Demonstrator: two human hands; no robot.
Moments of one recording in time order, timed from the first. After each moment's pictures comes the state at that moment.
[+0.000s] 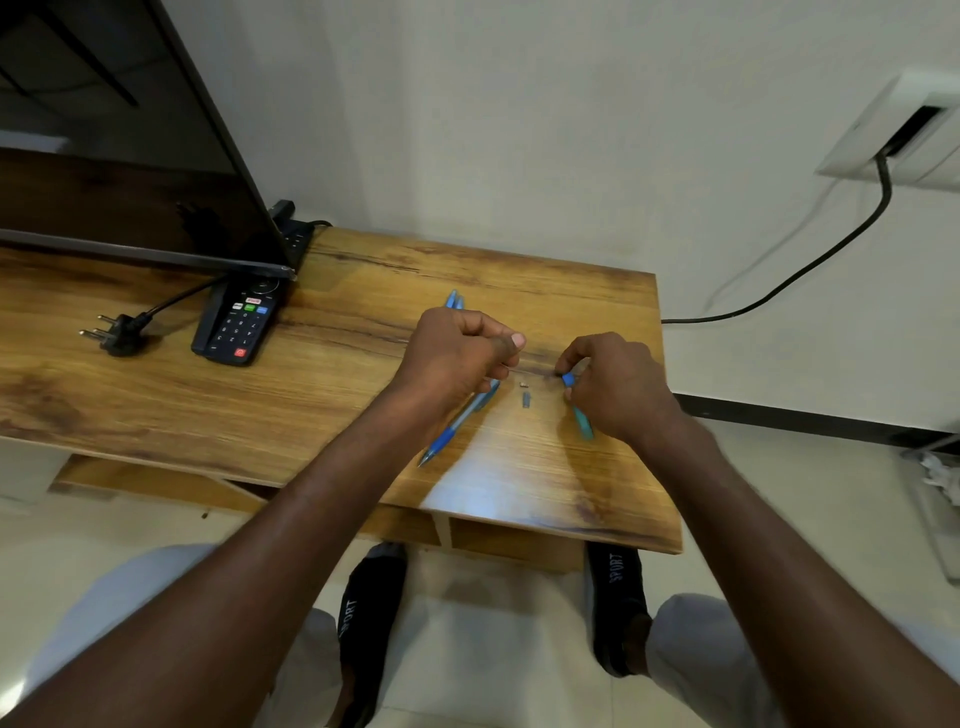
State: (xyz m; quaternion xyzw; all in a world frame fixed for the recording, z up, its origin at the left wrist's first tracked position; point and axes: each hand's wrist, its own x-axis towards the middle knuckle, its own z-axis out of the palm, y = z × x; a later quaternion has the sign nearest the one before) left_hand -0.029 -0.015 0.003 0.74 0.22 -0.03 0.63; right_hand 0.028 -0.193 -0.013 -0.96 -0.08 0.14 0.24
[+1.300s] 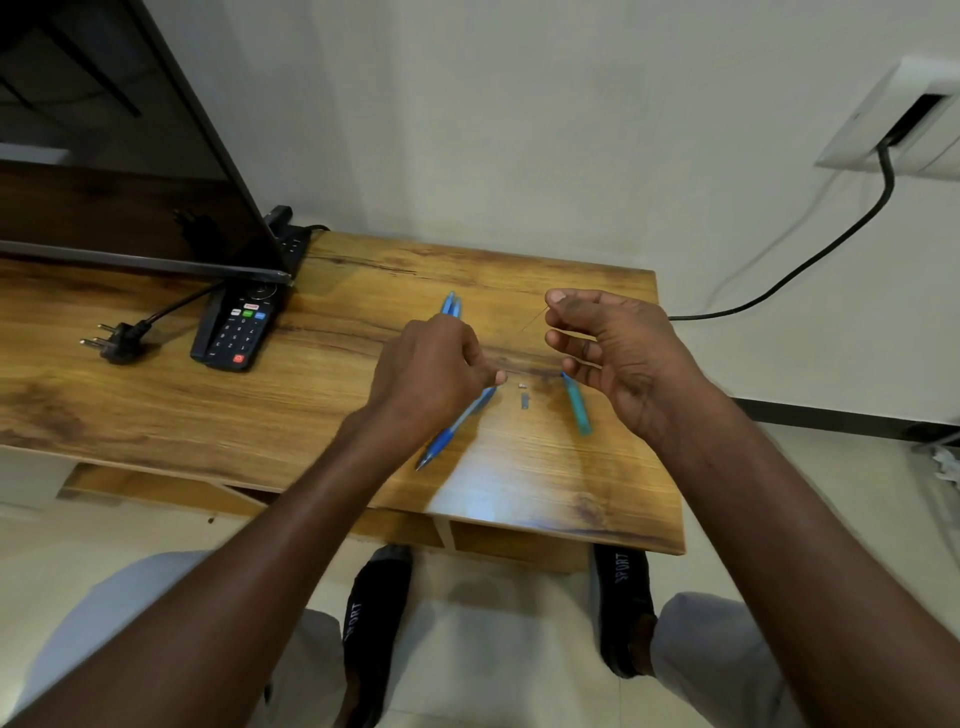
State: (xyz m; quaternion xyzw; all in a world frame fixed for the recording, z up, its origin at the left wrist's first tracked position) left_hand -0.031 -0.003 -0.004 0.95 0.13 -0.01 0.27; right_hand 0.020 -0.180 0.035 -0.65 0.11 0.22 0.71
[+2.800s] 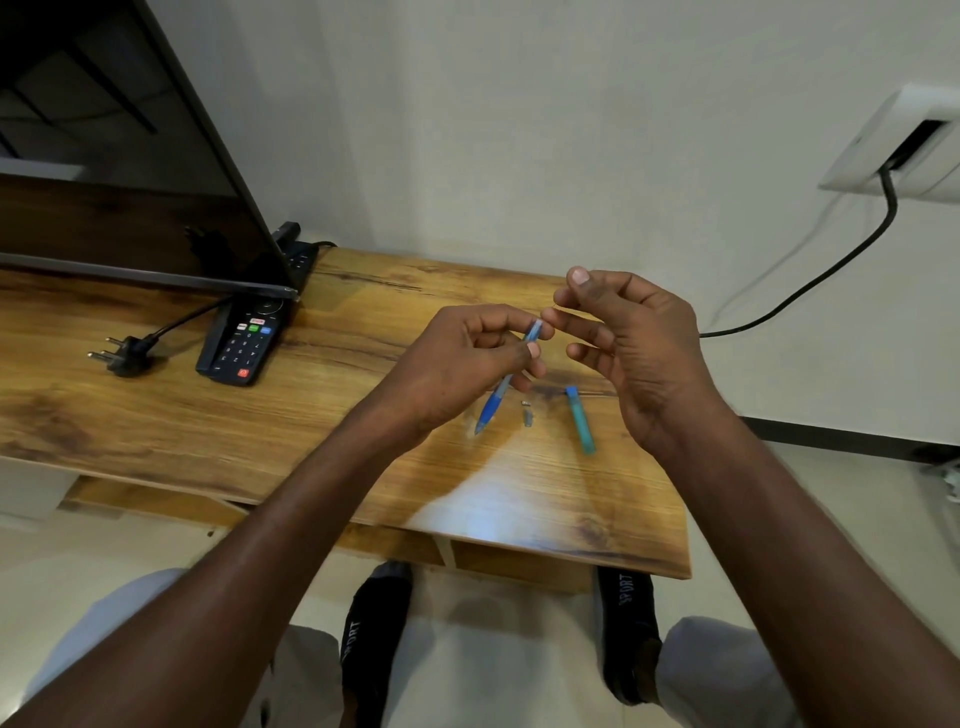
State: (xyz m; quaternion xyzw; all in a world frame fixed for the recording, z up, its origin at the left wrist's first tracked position) left_hand -0.033 -0.008 0.034 0.76 0.03 -0.06 0.65; right_hand 0.022 -0.180 0.043 -0.64 0.03 0.12 0.76
